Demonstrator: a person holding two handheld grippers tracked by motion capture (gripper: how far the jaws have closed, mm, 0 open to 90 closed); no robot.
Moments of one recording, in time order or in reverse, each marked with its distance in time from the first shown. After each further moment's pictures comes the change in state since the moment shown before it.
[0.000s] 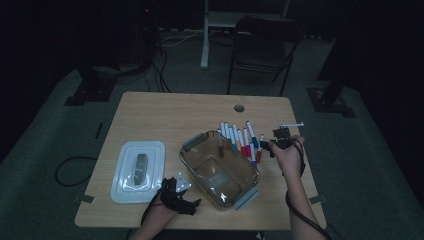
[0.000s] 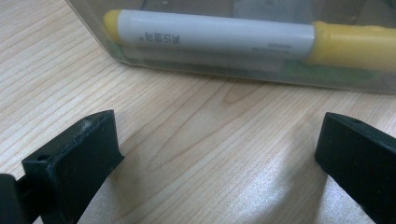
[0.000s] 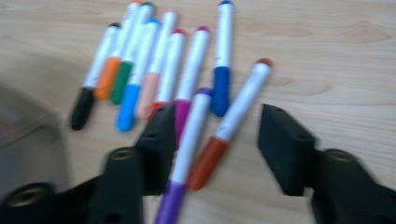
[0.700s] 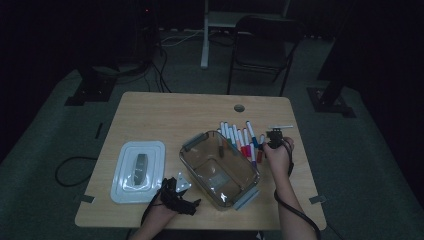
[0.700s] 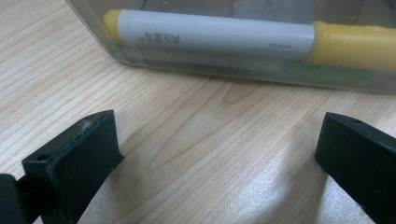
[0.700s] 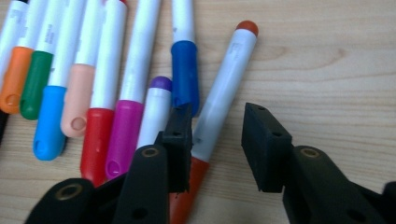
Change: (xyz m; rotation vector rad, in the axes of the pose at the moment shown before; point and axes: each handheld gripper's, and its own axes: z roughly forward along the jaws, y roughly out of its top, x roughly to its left) left arm 0.000 0.000 0.000 -0.001 0.000 -0.001; right arm -0.009 -0.006 0.058 0.101 -0.103 0.109
